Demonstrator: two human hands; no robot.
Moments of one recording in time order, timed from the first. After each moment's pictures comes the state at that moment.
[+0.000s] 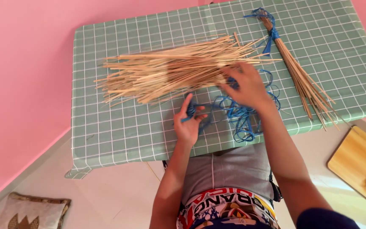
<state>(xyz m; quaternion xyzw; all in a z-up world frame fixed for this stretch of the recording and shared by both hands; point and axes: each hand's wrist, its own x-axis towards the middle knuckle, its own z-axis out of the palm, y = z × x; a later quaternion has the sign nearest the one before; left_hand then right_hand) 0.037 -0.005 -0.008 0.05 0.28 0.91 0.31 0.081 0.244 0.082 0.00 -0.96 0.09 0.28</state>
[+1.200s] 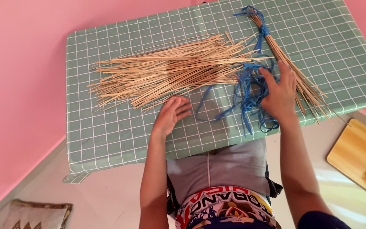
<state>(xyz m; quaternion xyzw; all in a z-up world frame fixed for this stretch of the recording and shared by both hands) -0.028 -0.030 0.018 0.08 0.50 0.74 0.44 0.188 0.288 0.073 -0.17 -0.94 -0.02 0.30</state>
